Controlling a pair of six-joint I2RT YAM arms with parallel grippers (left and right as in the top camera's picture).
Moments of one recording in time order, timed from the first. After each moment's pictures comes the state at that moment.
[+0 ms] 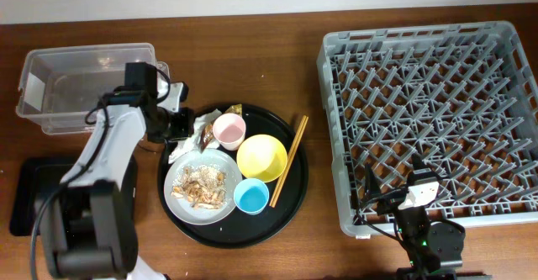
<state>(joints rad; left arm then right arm) 0.02 1.78 1.28 -0.81 0.33 0.02 0.02 0.01 0.01 -0.07 -0.13 0.00</state>
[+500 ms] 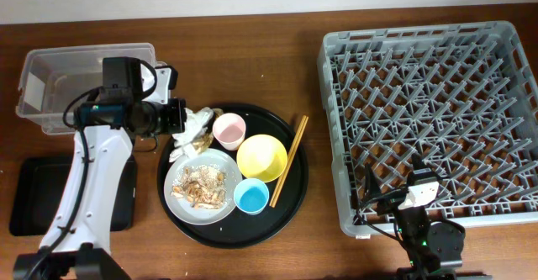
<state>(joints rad) 0.02 1.55 1.28 -0.83 0.34 0.00 0.02 0.01 0.01 -0.07 -0.13 0.00</state>
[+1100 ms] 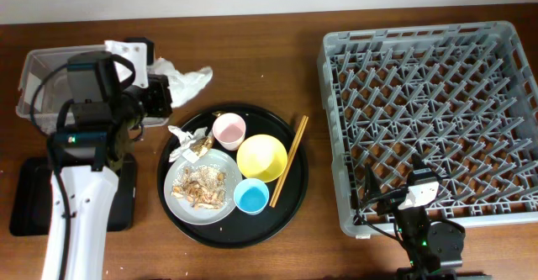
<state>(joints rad) 0.02 1.33 1.29 -0.60 0.22 -0.03 0.02 0.01 0.01 -0.07 -0.13 0.00</state>
